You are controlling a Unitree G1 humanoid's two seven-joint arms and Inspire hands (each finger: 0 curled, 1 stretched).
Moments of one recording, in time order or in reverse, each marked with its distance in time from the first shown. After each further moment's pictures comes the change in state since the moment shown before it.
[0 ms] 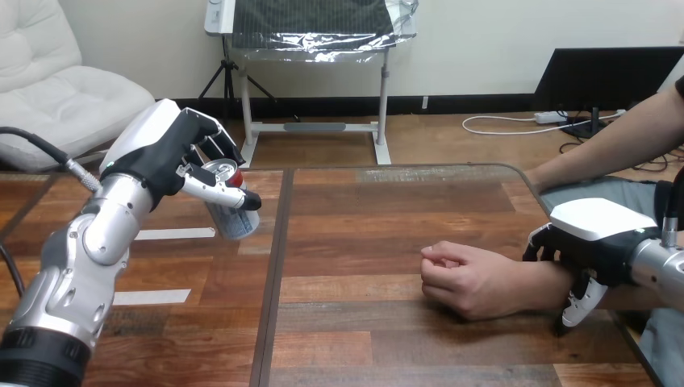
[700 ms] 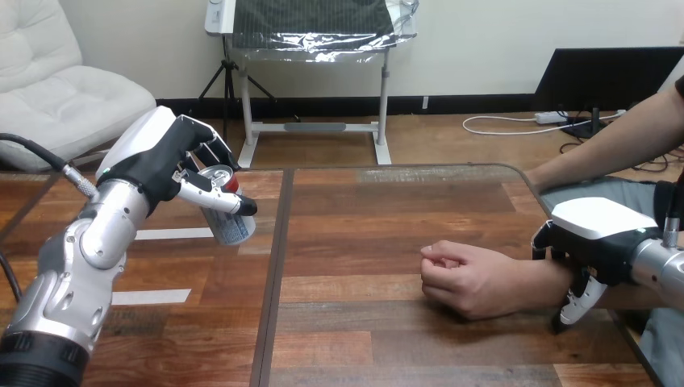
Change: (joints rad) left arm 0.011 0.002 0.005 -0.002 0.000 0.016 -0.008; right arm -0.027 0.013 0.009 0.074 0.015 -0.035 -0.036
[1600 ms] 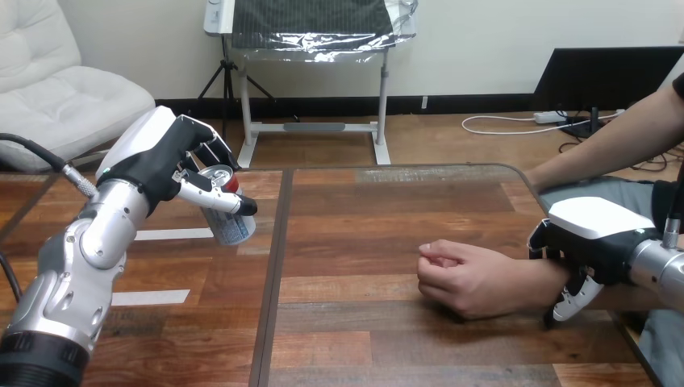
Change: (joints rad) left arm 0.000 0.000 0.000 0.000 0.000 0.000 0.000; right arm -0.003 0.003 -0.003 0.019 0.028 -0.052 -0.013
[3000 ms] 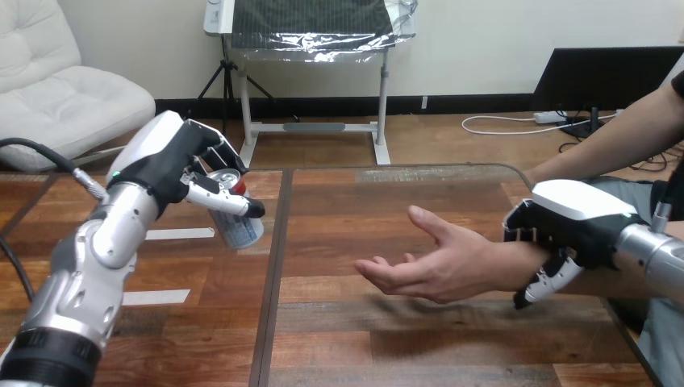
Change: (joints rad) left arm -0.020 -0.035 -0.002 0.049 0.001 -0.003 0.001; right arm -0.002 0.021 -0.032 -0.069 0.136 -0.014 0.076
